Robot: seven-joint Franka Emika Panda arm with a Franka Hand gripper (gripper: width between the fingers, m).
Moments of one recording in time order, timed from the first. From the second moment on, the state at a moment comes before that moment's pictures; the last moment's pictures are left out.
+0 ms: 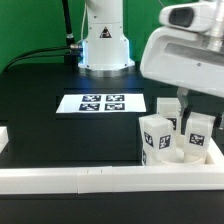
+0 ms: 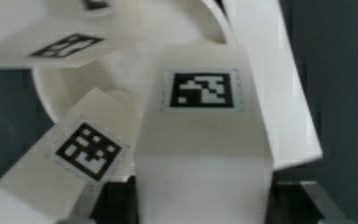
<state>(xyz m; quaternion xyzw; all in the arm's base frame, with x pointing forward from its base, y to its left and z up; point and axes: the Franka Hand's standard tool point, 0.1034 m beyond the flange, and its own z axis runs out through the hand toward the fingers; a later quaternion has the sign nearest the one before) 0.650 0.113 0.089 0.96 -0.26 0.04 0.06</state>
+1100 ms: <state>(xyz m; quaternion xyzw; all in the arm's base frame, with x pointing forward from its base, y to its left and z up) 0.640 0.104 0.088 0.73 -0.68 0.04 0.01</state>
